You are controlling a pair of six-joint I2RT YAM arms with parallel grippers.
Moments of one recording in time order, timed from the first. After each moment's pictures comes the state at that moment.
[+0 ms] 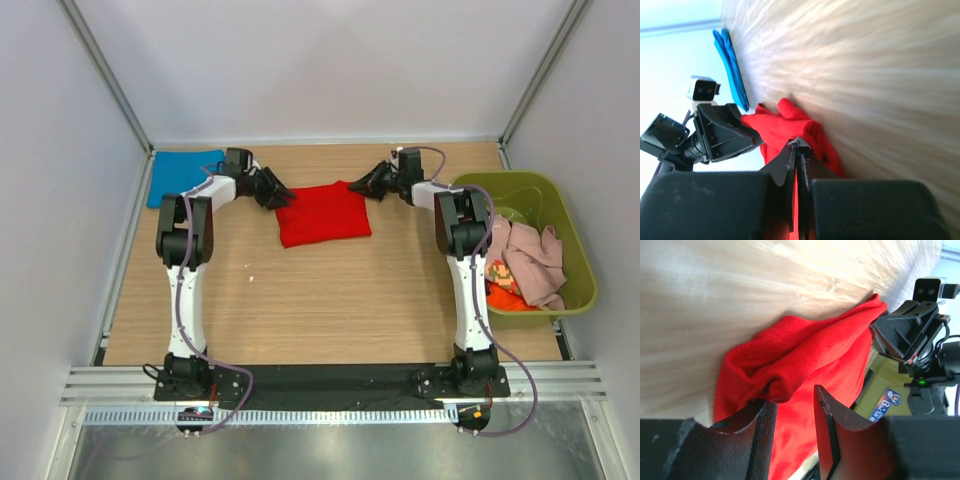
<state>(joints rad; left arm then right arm) -0.13 2.34 1.70 -0.26 0.64 -0.88 0.16 2.51 1.75 0.16 -0.72 1.04</state>
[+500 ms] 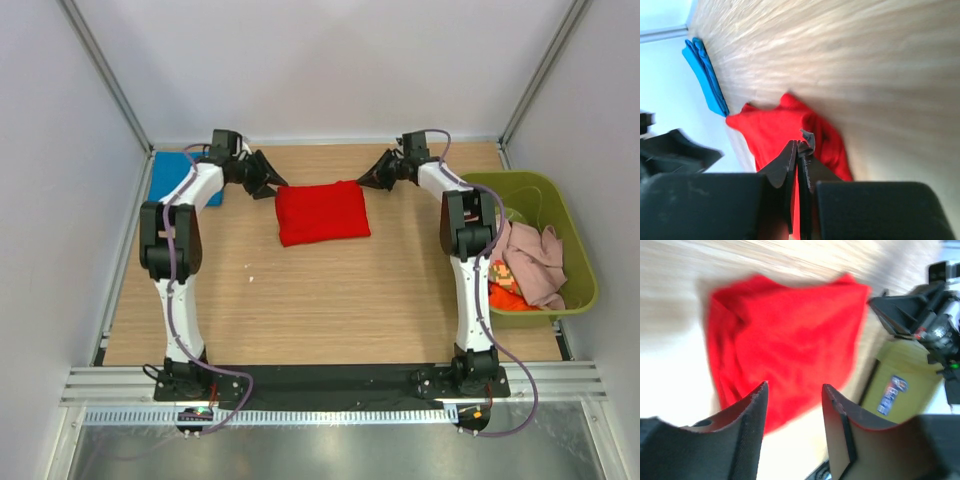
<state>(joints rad) -0.13 2.19 1.75 -0.47 0.57 -0.73 0.14 2.48 1.94 -0.24 -0.63 0.88</state>
